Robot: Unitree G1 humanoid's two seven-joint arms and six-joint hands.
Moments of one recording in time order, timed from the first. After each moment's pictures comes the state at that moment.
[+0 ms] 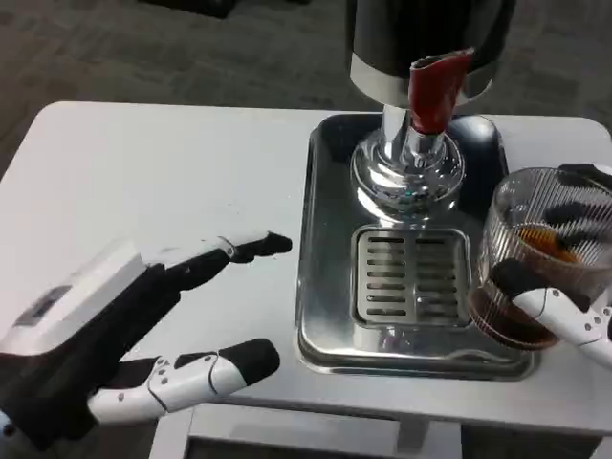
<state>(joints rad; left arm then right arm) 0.07 0.62 0.25 -0.49 0.10 -0.28 -0.45 0.15 -0.12 -0.09 -0.62 -0.33 -0.06 -0.13</state>
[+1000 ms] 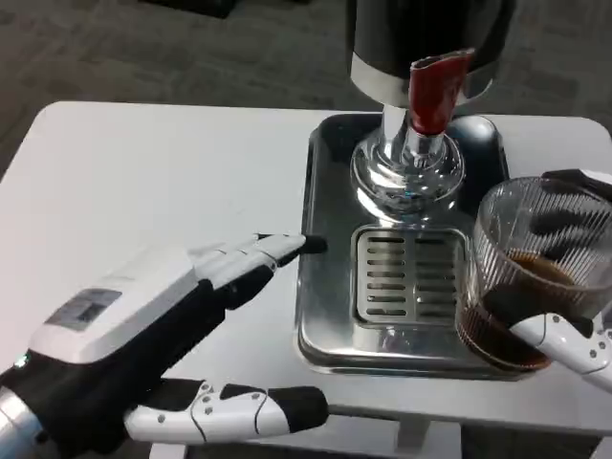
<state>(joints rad) 0.08 0.67 0.22 -0.65 0.20 -0.18 -0.50 0.23 -0.13 -0.10 -0.72 -0.29 -0.11 -0.04</state>
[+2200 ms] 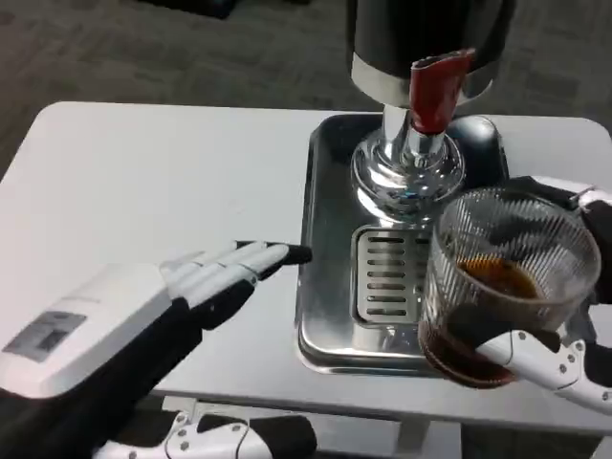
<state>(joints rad) 0.24 0.65 0.35 -0.80 0.15 -0.15 -0.53 0.23 -0.13 -0.06 -0.75 -0.27 -0.11 0.05</state>
